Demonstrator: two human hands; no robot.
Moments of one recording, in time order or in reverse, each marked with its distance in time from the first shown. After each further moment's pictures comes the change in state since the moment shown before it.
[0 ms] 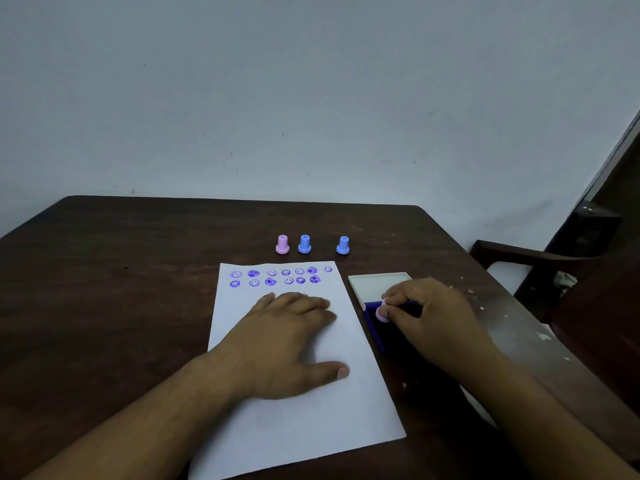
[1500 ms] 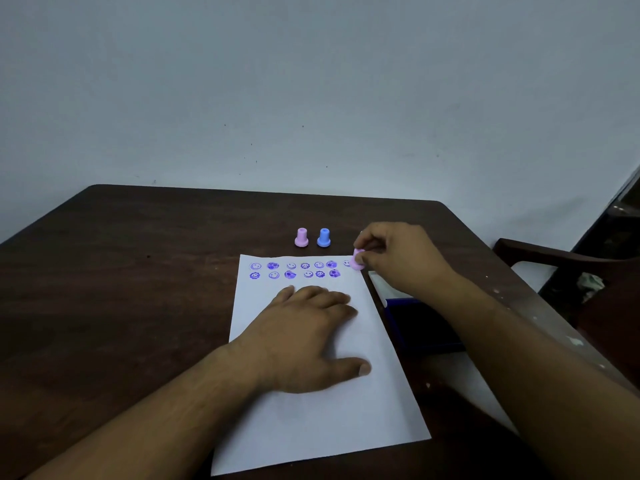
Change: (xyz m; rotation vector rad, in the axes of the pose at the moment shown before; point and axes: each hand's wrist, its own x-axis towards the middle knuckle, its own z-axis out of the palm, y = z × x) left_hand 0.000 -0.001 0.002 -0.008 0.017 -0.005; right_hand 0.098 -0.045 0.021 0.151 -0.069 -0.002
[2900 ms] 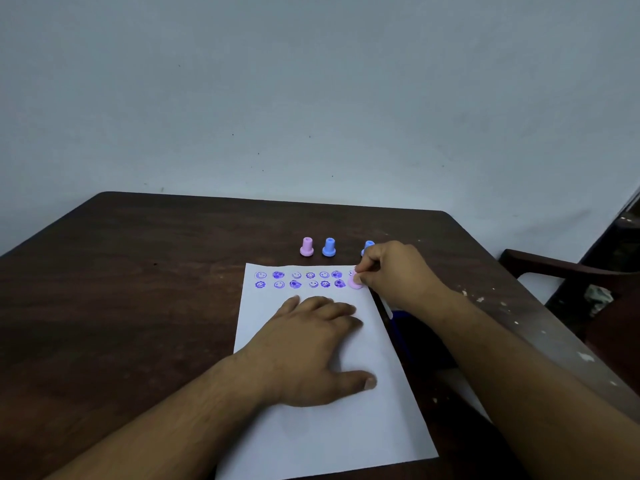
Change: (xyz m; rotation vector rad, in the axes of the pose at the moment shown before) left_hand 0.001 -0.001 0.001 0.007 -0.005 -0.007; right_hand 0.014 0.017 0.025 -0.132 -0.050 0.044
